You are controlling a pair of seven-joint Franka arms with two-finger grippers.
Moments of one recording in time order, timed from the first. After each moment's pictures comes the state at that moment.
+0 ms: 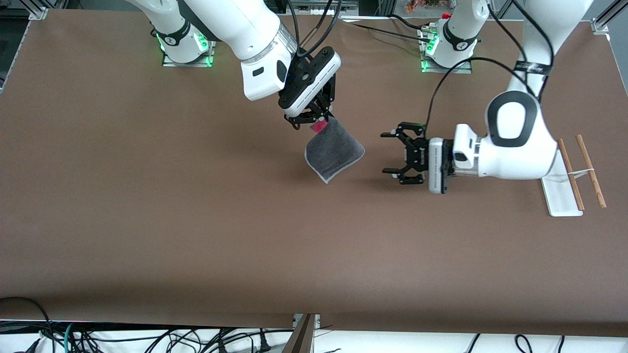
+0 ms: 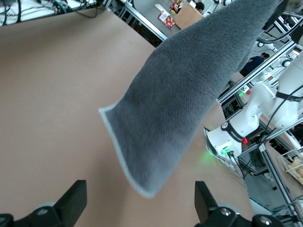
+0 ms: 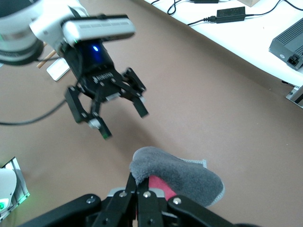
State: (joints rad) left arm 0.01 0.38 -0.28 -1.79 -1.09 1.90 1.35; right arm 0.34 0.39 0.49 -1.31 0.10 2.17 -0.05
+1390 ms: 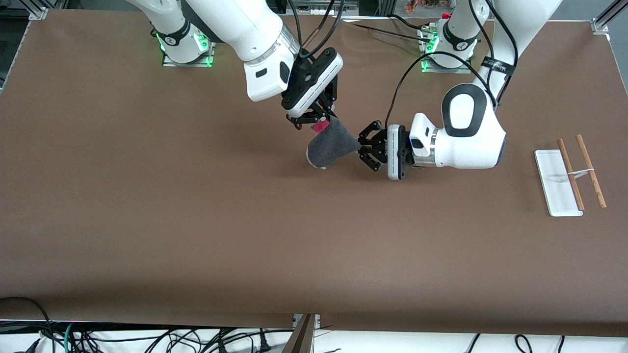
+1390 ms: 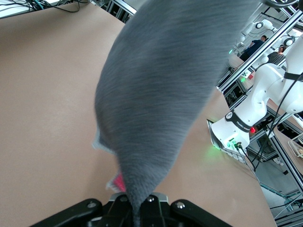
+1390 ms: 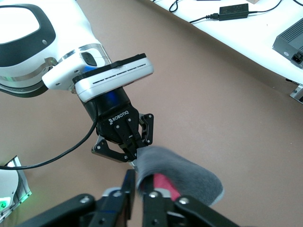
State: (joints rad) left arm -0.03 0.38 -0.36 -1.85 -1.10 2.02 1.42; right arm 0.35 0.40 0.49 -1.31 0.10 2.17 -0.05
